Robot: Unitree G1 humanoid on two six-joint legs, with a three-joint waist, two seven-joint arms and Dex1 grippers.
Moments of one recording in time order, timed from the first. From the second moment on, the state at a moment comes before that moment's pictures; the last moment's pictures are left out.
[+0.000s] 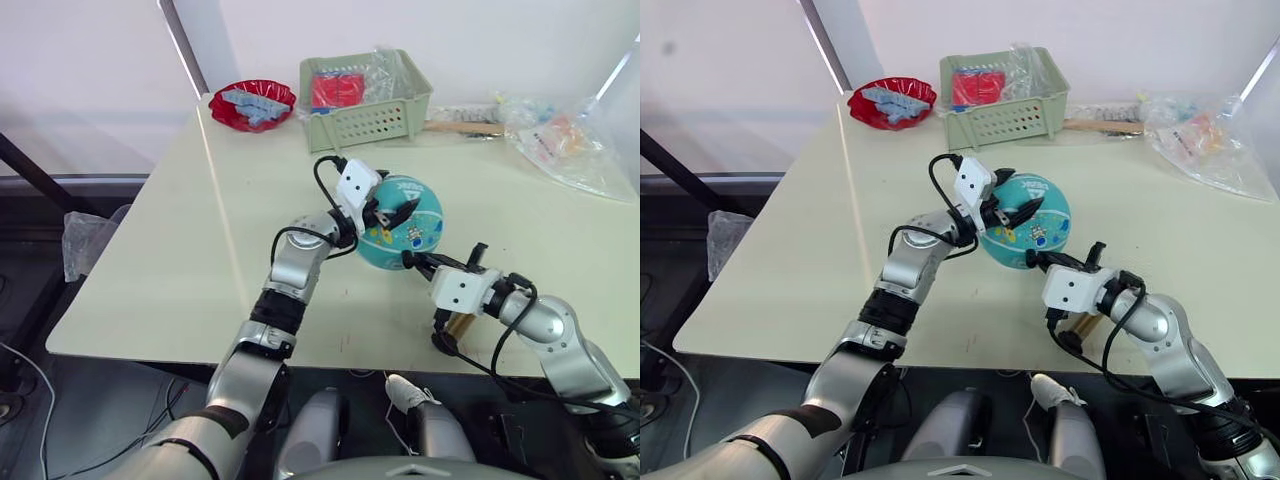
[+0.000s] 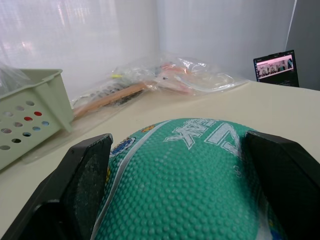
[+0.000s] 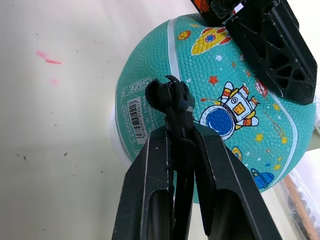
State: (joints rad) left arm -0.73 0.09 -0.15 0.46 -0.10 0.05 -0.63; right arm -0.09 -0.60 0.21 -0.35 -0.28 -0.01 0.60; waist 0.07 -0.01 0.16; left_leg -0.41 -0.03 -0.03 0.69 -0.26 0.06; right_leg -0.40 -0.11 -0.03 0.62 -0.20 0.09
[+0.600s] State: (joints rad) left arm -0.74 0.09 -0.17 0.50 -0.10 0.00 -0.62; right arm -0.05 -0.62 0.18 -0.39 -0.25 -0.02 0.61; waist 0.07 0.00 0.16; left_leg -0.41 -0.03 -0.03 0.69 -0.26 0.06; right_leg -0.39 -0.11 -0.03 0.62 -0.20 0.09
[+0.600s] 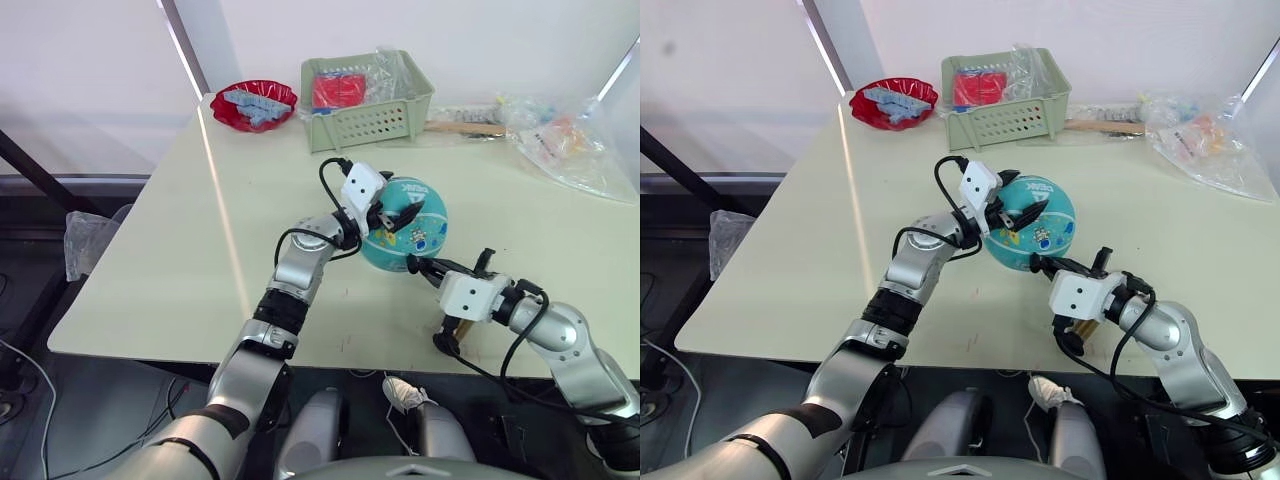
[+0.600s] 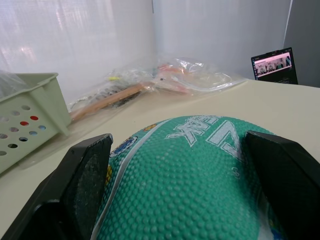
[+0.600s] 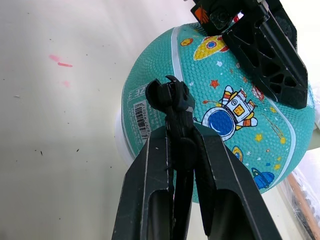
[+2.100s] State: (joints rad) left arm -0.70 0.16 -0.08 0.40 -0.25 0.00 -0.87; right arm 0.08 -0.45 -0.14 -0.39 0.02 -0.03 0.43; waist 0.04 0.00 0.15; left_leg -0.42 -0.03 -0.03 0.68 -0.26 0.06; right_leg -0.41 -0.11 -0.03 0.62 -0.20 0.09
